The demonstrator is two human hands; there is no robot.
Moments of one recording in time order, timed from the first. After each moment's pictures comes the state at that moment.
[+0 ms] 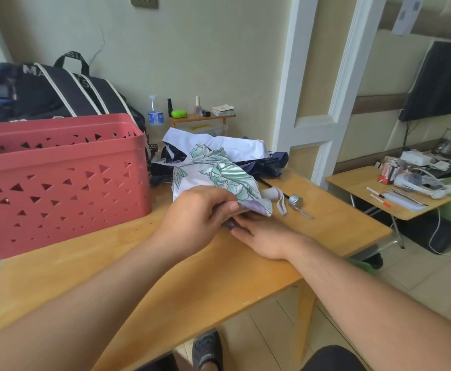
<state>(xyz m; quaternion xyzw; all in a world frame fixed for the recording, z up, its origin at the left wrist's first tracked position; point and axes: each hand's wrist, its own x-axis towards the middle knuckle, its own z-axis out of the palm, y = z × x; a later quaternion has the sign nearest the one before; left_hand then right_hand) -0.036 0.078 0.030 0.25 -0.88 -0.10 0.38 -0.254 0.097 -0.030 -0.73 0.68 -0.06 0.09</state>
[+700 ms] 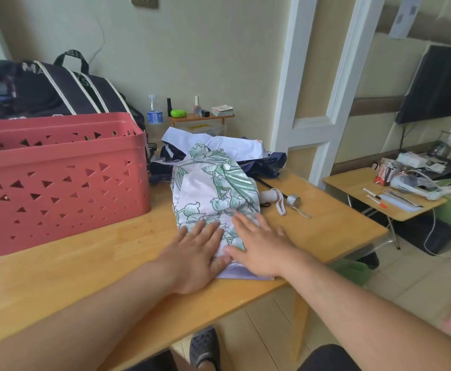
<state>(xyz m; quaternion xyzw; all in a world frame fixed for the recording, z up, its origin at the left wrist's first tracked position) -0.024 0.080 -0.034 0.39 -0.92 -0.06 -0.02 -0.220 0.128 -0.028 -0.69 0.71 -0.04 0.08</state>
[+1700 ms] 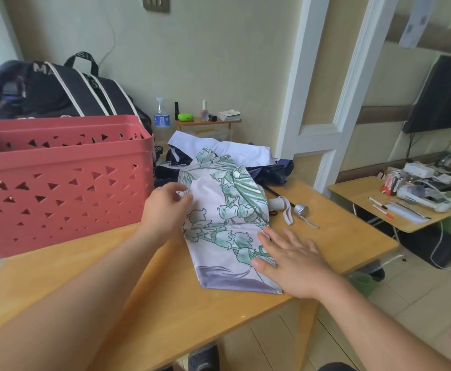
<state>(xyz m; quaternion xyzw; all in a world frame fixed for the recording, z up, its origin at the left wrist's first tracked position) -0.007 -0.002 -0.004 0.52 -0.70 -0.24 0.42 -0.263 0.154 -0.041 -0.66 0.74 0.03 0.10</state>
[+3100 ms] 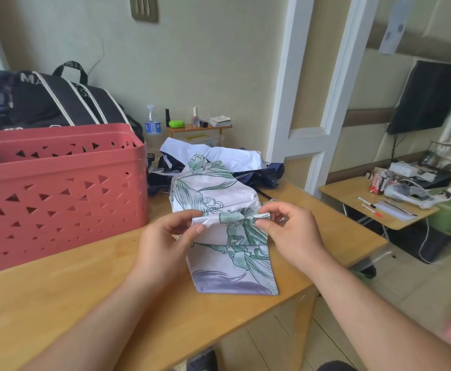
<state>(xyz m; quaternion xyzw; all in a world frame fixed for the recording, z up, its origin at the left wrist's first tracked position) 0.001 0.059 -0.026 0.34 -0.71 -0.31 0.53 -0.245 0.145 0.004 -0.54 0.61 -0.57 0.13</state>
